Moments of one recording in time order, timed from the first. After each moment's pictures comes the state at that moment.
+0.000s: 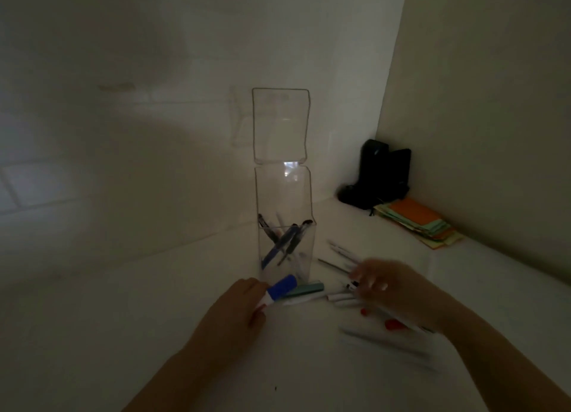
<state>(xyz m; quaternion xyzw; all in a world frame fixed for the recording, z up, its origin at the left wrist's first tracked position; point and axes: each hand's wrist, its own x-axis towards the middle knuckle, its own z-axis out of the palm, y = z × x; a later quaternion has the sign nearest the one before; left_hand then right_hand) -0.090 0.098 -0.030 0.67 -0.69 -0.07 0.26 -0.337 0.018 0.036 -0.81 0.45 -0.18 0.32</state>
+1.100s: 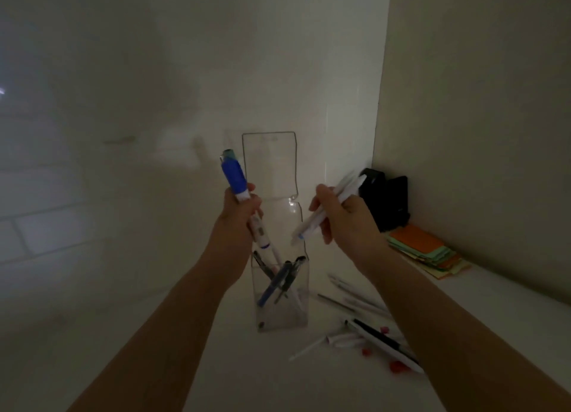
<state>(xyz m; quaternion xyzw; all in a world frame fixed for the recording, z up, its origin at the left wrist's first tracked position) -0.107 0.035 0.118 0.45 -0.46 -0.32 0.70 -0.258 -0.018 0.123 -0.69 0.33 -0.50 0.40</state>
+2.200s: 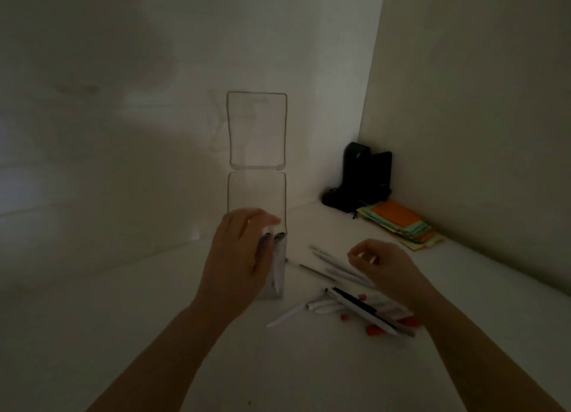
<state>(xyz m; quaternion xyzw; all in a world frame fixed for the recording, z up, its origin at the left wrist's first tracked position) -0.120 0.055 0.037 0.53 -0.71 0.12 0.45 -0.350 -0.025 0.024 -0.77 0.51 -0.30 0.23</state>
